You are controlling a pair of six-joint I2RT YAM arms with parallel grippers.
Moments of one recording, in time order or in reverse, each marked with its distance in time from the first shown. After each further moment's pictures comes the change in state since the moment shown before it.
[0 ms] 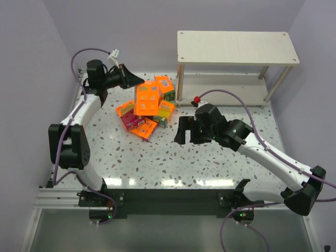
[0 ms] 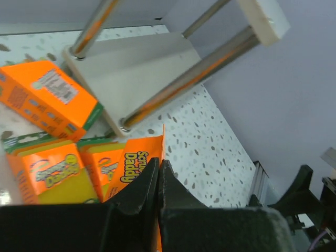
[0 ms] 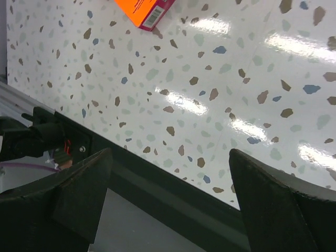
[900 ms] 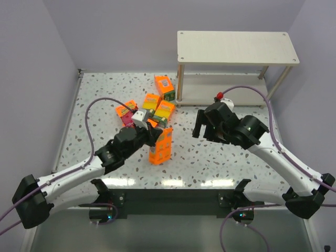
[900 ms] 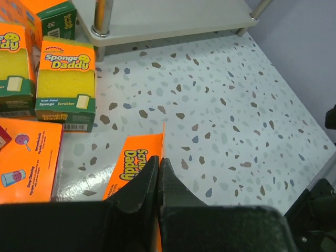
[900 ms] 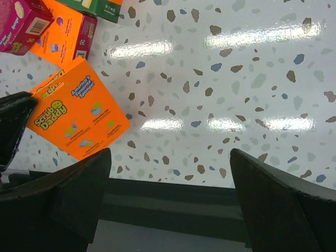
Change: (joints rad) left arm -0.785 -0.808 -0.774 -0.006 -1.014 0.101; right arm -0.026 -0.051 0.181 -0.380 0.342 0.206
